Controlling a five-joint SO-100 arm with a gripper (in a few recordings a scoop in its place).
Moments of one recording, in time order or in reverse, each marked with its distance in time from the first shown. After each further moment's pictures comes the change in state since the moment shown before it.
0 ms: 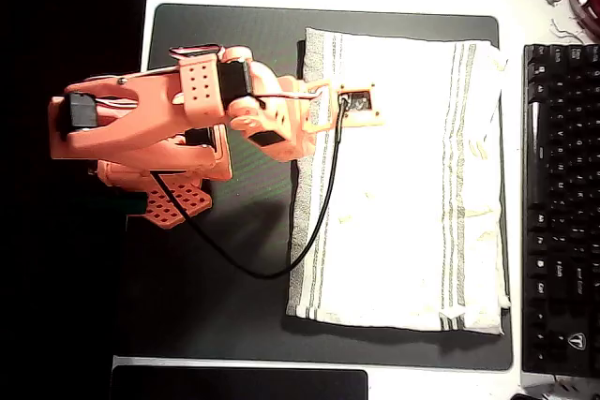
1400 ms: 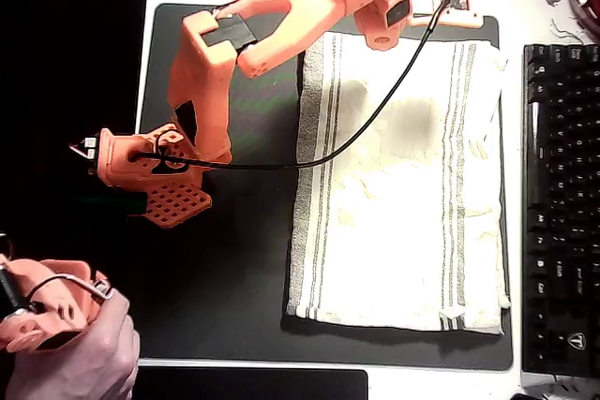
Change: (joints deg) arm -21.4 -75.6 -68.6 4.1 27.9
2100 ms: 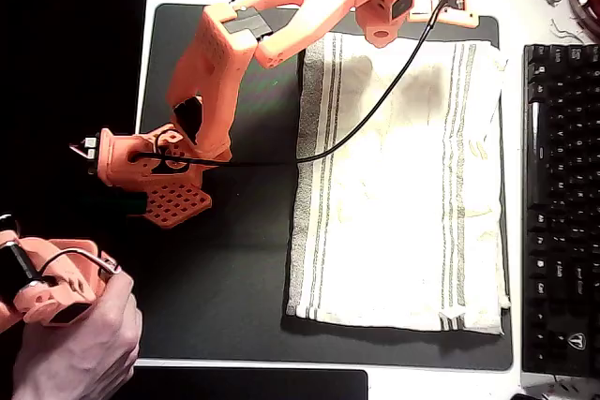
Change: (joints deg) arm -4.7 -7.2 -5.5 0.4 4.4
